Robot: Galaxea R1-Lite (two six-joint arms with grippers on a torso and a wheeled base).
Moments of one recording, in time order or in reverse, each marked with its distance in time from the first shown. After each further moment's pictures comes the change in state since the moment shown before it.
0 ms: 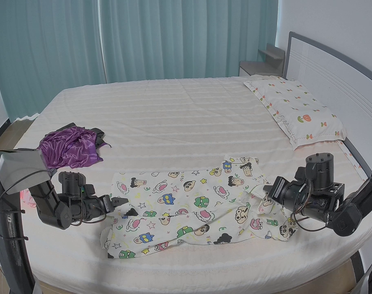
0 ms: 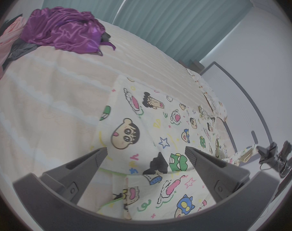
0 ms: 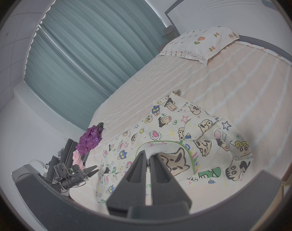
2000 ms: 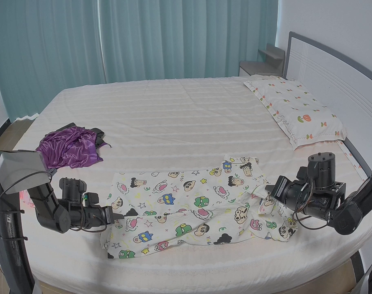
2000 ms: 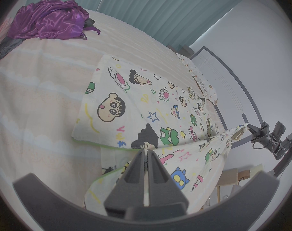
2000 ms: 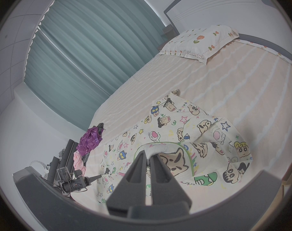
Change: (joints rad) left arm 0.013 -0.034 0.079 0.062 -0.134 0.104; right arm -0.023 0.008 0.002 0.000 0.018 0.000
